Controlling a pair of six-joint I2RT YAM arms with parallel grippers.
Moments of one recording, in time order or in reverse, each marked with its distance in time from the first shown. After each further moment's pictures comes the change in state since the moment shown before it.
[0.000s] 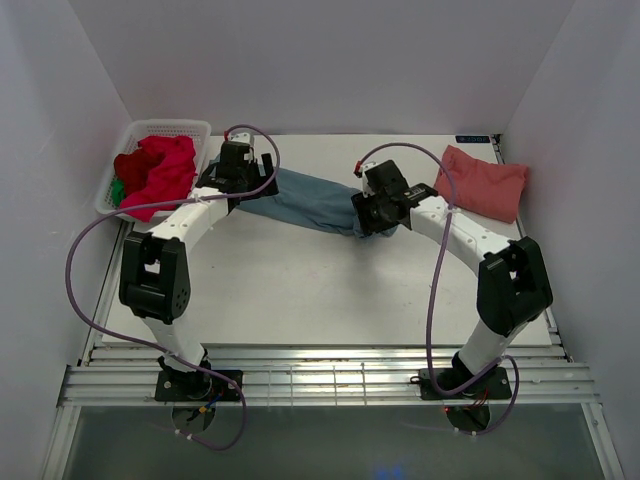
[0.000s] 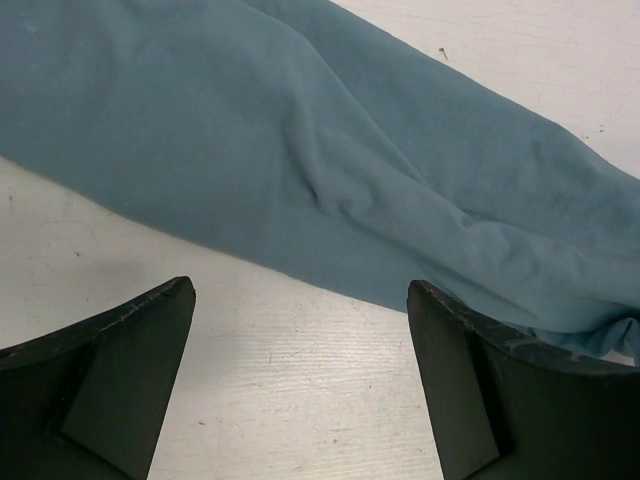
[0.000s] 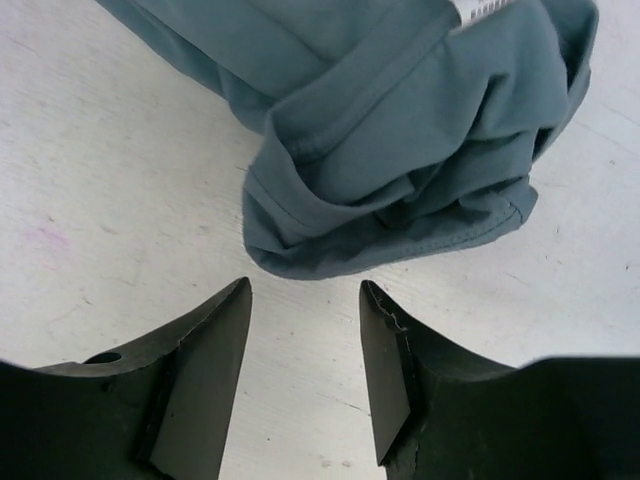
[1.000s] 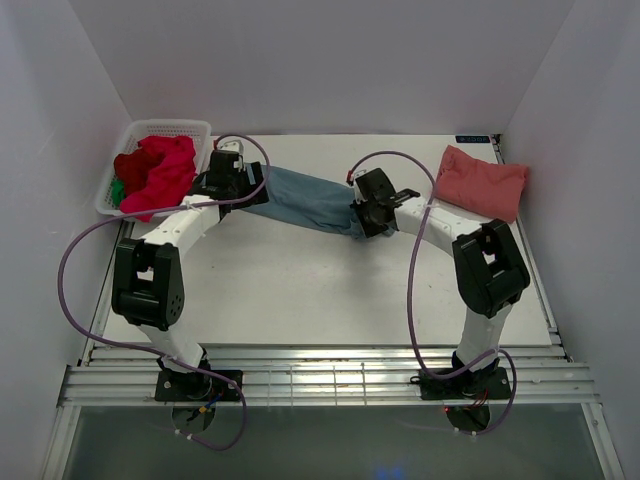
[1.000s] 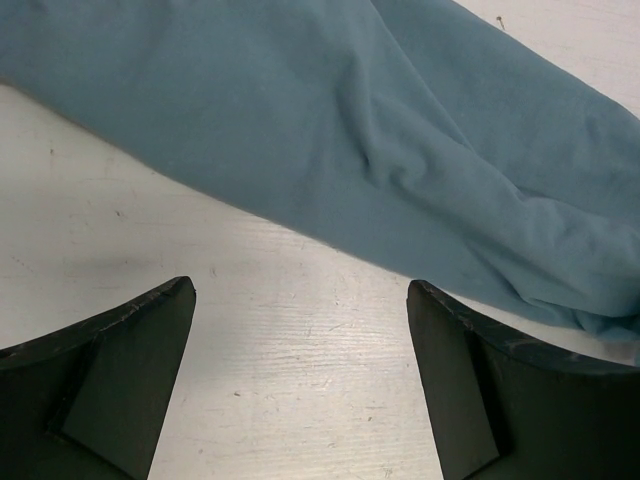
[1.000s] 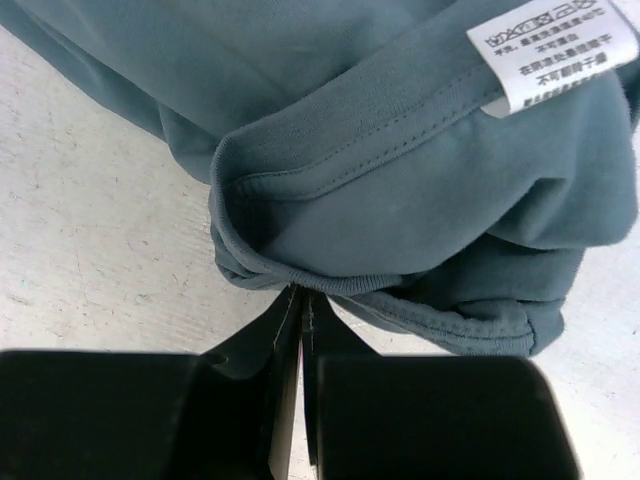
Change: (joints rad) left arm 0.055 -0.058 -0.103 0.012 0.013 0.007; right arm -0.002 0.152 -0.024 0.132 0.067 -0.069
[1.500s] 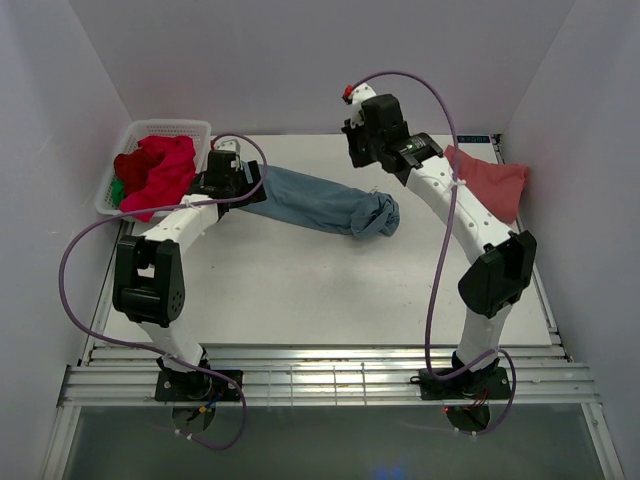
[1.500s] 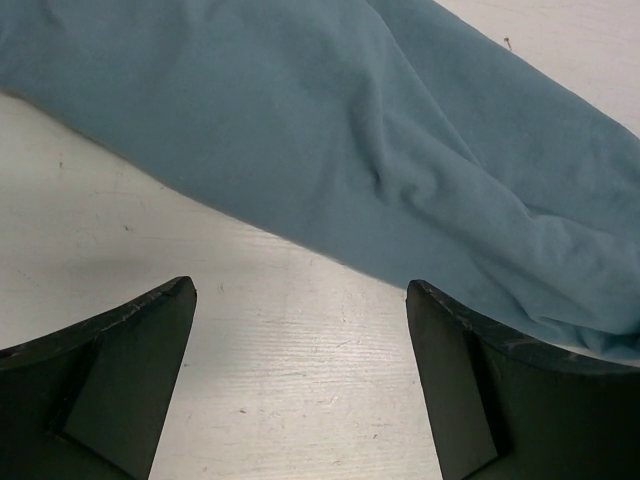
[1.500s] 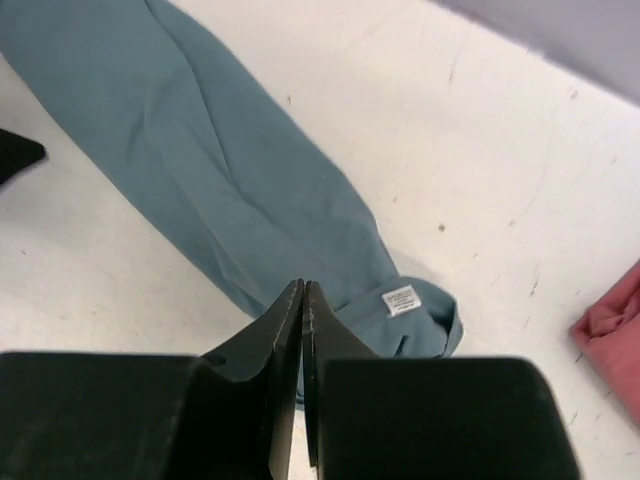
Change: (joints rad) left arm 0.019 0.013 -0.002 0.033 0.009 -0.005; right arm 0.000 0.011 0.552 -0.149 -0.038 -0.003
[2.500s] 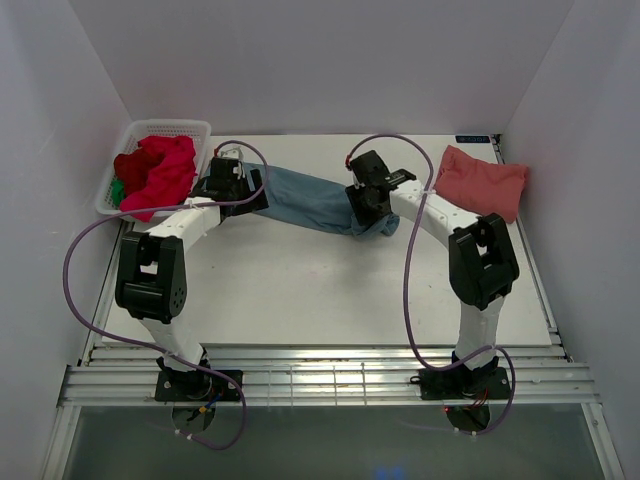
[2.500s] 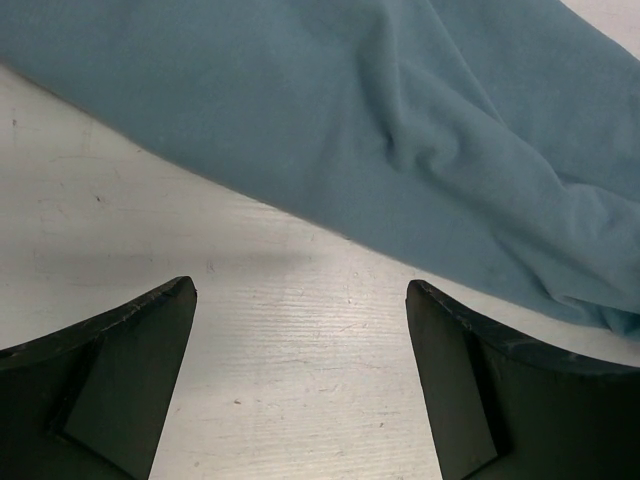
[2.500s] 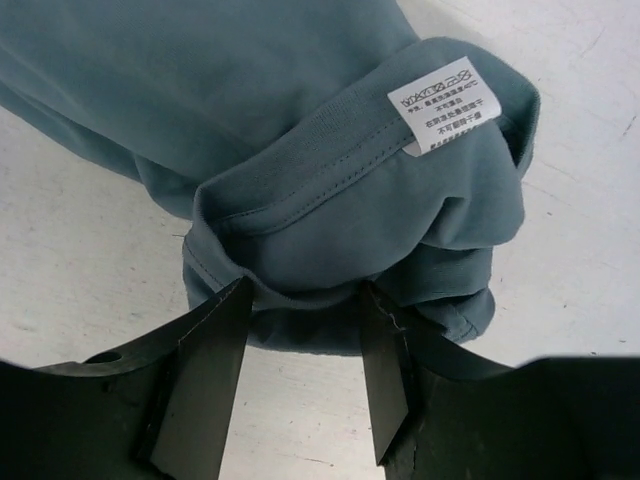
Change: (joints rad) left arm 0.004 0.038 -0.034 0.003 0.039 -0.014; right arm -0.008 0.069 -0.310 -0.059 0.118 0.028
